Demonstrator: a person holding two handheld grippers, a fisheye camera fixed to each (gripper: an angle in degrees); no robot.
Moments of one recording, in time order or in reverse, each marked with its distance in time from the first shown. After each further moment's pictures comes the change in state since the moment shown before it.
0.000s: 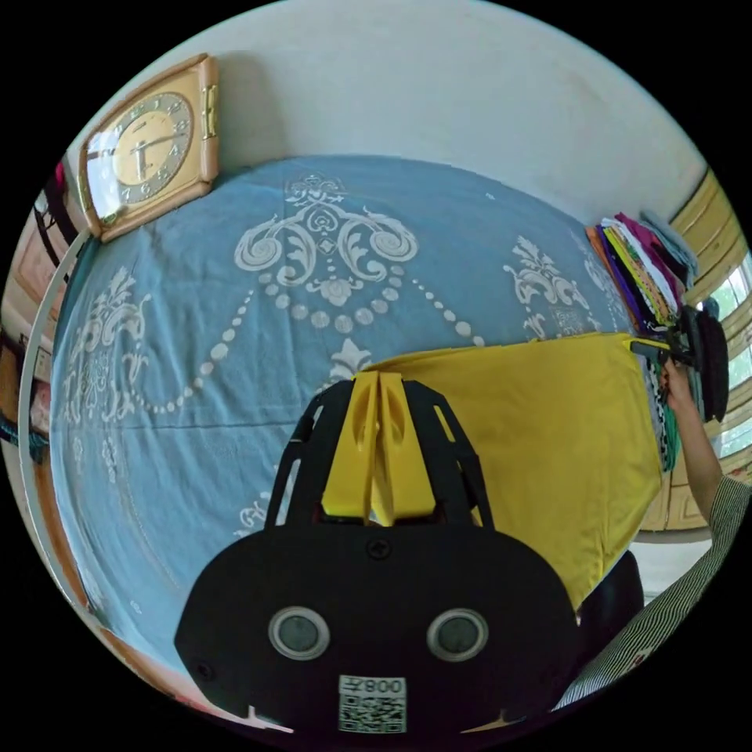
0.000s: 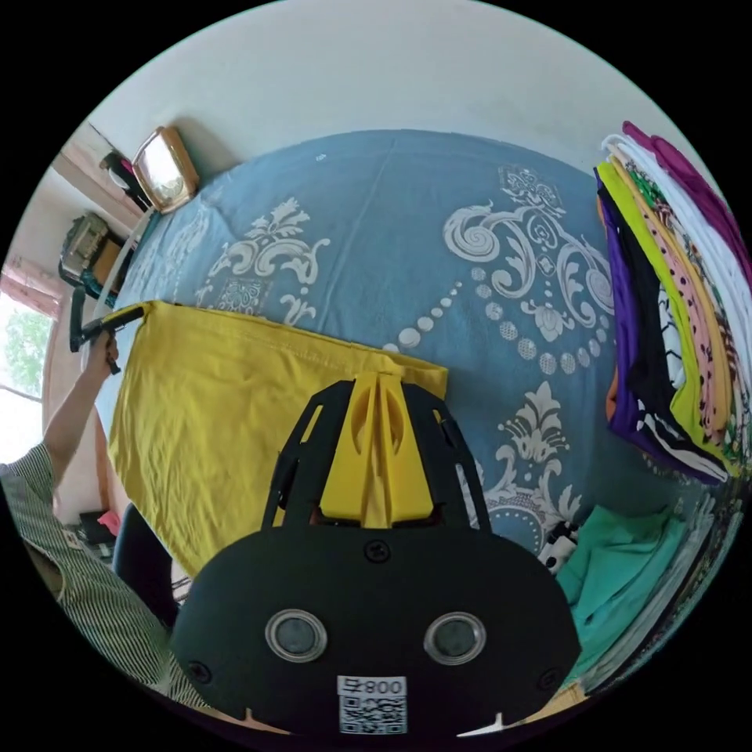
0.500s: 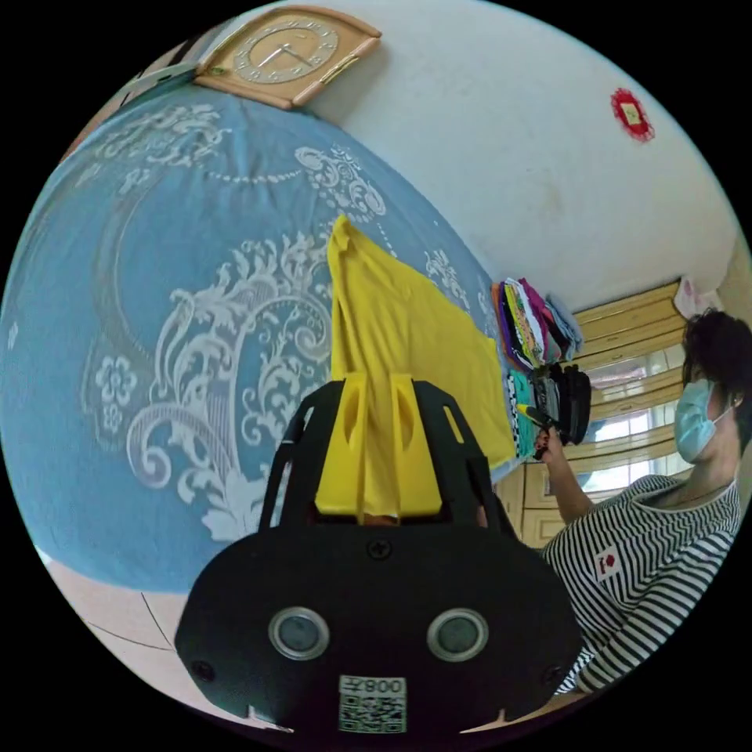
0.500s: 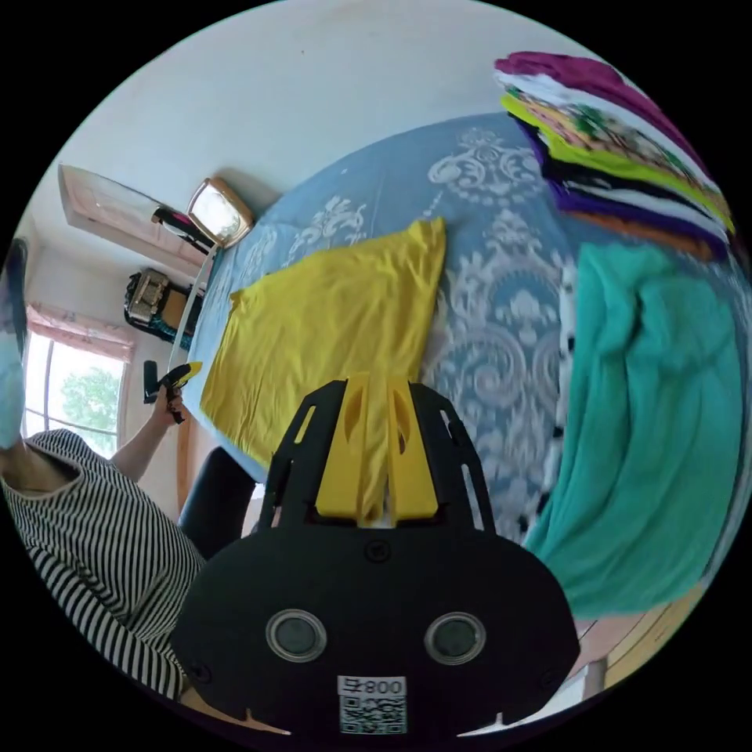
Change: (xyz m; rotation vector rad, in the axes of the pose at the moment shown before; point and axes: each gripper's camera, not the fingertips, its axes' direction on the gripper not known) left arm -0.096 0.214 -0.176 0.063 0.517 -0.320; right arm 0.059 0.262 -0.084 0.066 -0.295 0.161
